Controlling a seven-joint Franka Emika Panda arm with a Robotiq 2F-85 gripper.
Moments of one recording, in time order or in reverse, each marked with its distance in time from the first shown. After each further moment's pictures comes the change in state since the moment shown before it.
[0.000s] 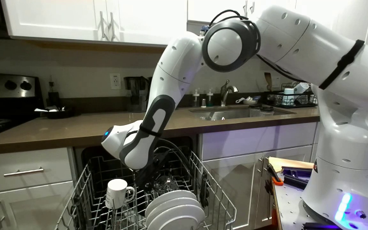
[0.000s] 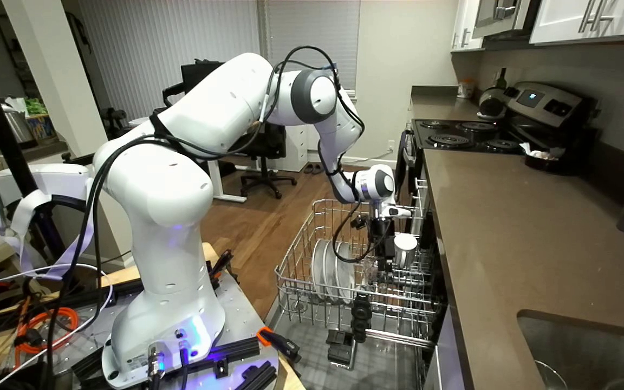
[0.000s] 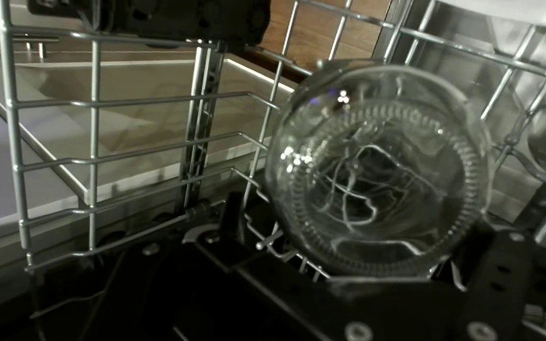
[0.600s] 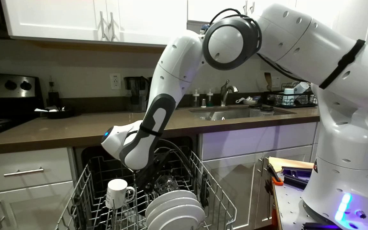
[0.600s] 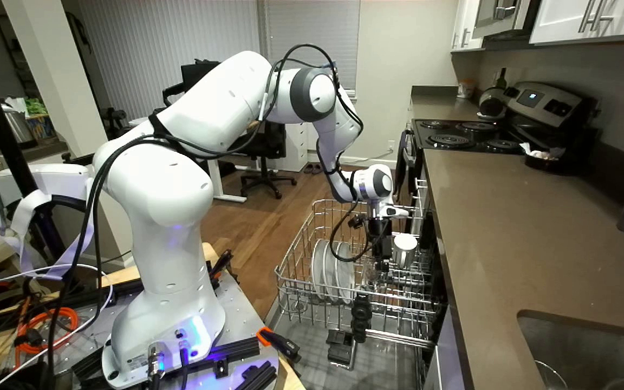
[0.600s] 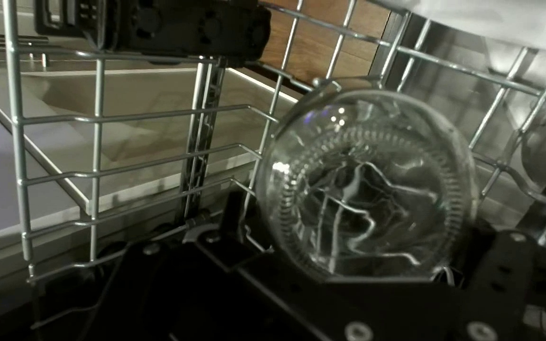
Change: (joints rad) arm 0.003 -0.013 0.008 -0.021 0.006 -0.005 0.001
